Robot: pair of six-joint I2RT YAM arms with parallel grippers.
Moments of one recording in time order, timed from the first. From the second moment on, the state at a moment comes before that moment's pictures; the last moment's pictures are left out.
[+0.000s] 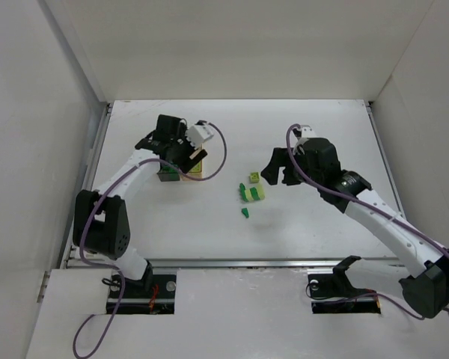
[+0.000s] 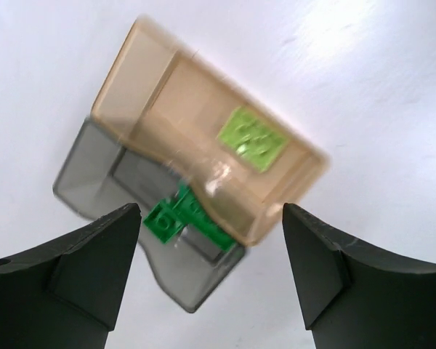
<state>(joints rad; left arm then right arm) -0.26 1.60 1.20 -0.44 0.18 0.64 0.56 1.14 1.01 -0.40 -0.05 0.44</state>
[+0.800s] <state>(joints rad) -0.91 1.81 1.33 -0.83 0.54 1.61 0.56 0.75 0.87 -0.50 0.04 0.55</state>
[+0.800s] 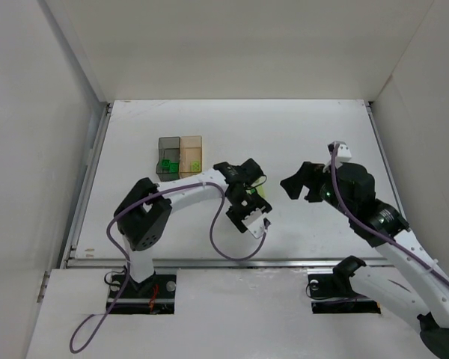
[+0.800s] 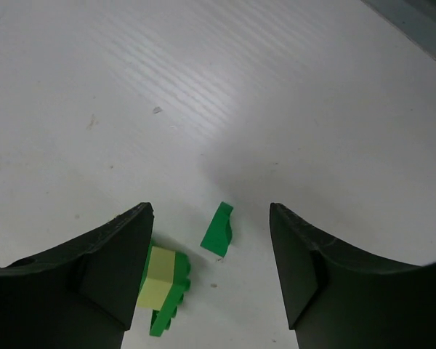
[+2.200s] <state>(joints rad) -0.62 1.72 1.40 -0.68 0.63 0.88 0.56 1.02 0.91 -0.48 0.05 0.51</state>
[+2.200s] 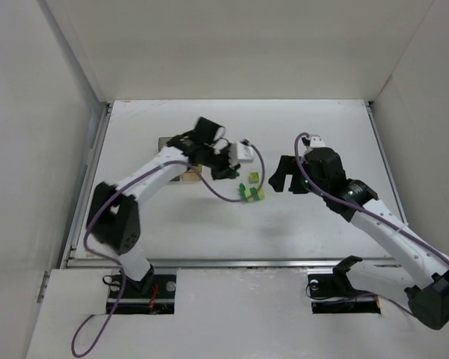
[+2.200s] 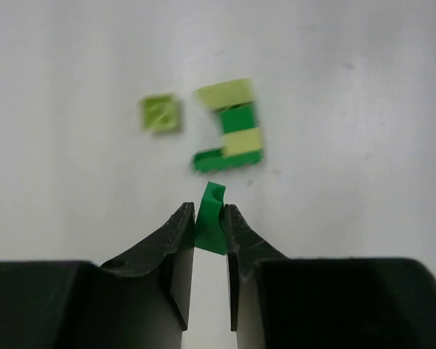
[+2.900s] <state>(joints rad) -0.19 1.51 1.03 -0.12 0.14 0.13 0.54 1.80 1.35 -0.42 0.01 0.47</state>
